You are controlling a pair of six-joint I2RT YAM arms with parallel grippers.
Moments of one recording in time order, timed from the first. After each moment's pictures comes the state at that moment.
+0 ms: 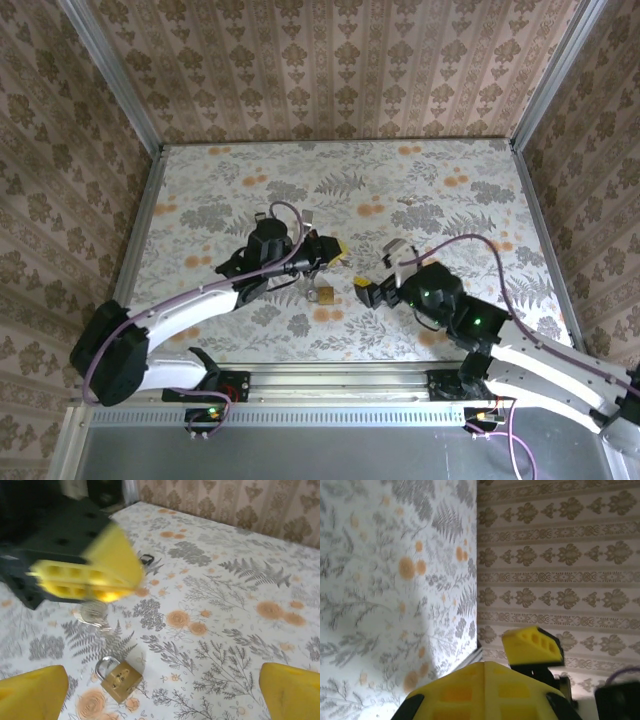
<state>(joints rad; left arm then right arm) -0.81 1.24 0.72 0.25 0.45 -1.25 0.81 0.72 0.49 -0.09 0.13 0.16</state>
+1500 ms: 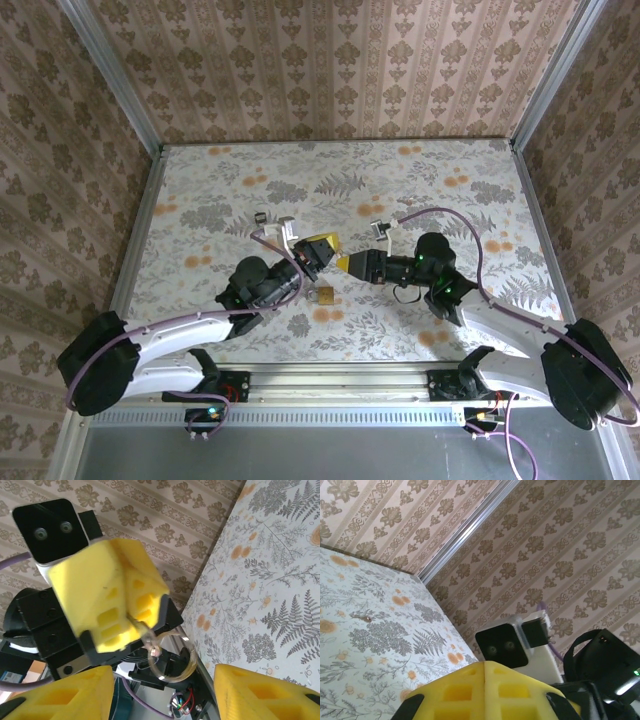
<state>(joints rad) -0.97 1.16 0.45 0.87 0.02 -0.79 0.57 1.14 0.48 0.57 -0.73 1.03</state>
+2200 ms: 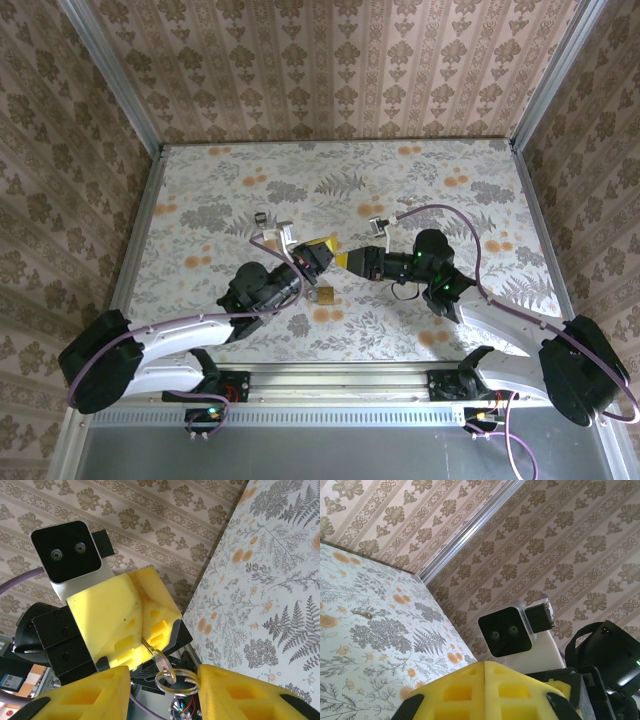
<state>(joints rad) -0.98 1.17 0.41 0.92 -0.01 -0.80 0.57 1.15 0.51 0.57 -0.73 1.03</state>
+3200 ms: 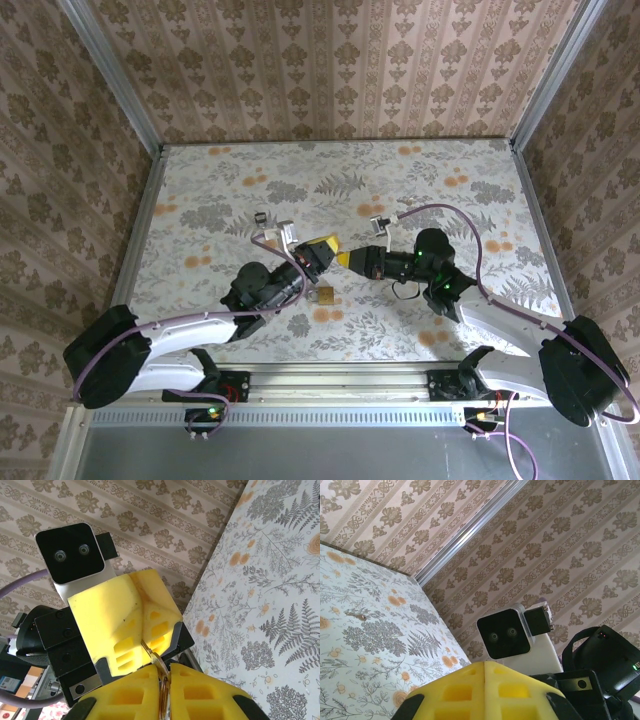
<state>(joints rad) -0.98 1.22 0.41 0.99 -0.01 -0.83 0.57 1.15 0.51 0.57 -0.73 1.03</state>
